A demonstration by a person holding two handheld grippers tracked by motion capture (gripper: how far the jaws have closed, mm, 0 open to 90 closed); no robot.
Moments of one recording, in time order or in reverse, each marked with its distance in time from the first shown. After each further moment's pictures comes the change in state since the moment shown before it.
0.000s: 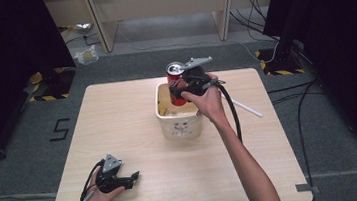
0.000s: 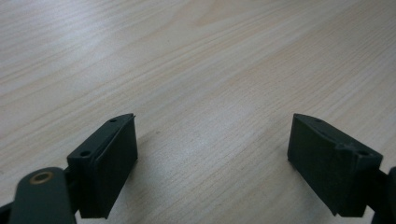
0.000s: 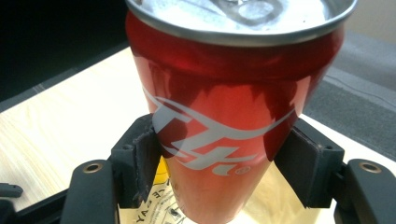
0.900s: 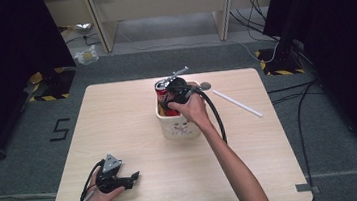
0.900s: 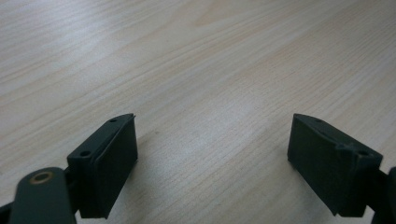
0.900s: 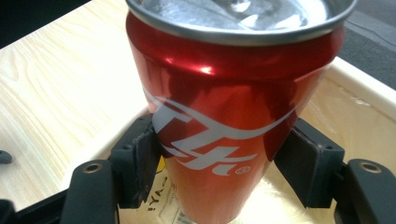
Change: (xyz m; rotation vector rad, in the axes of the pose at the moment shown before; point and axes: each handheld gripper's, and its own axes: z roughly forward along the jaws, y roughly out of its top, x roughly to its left) left arm 0.000 0.000 0.000 0.001 -0.003 0.000; right arm 0.020 -0.015 0.061 0.214 0.045 -0.018
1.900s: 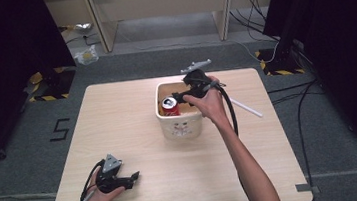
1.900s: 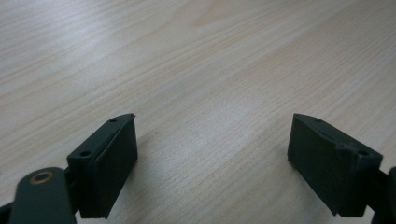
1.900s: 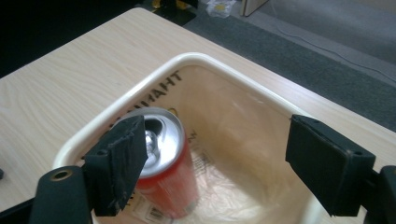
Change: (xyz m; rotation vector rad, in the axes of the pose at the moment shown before) left arm 0.000 0.000 -0.001 0.007 -0.002 0.005; right arm -0.029 -0.011 -0.056 -0.126 -0.074 0.051
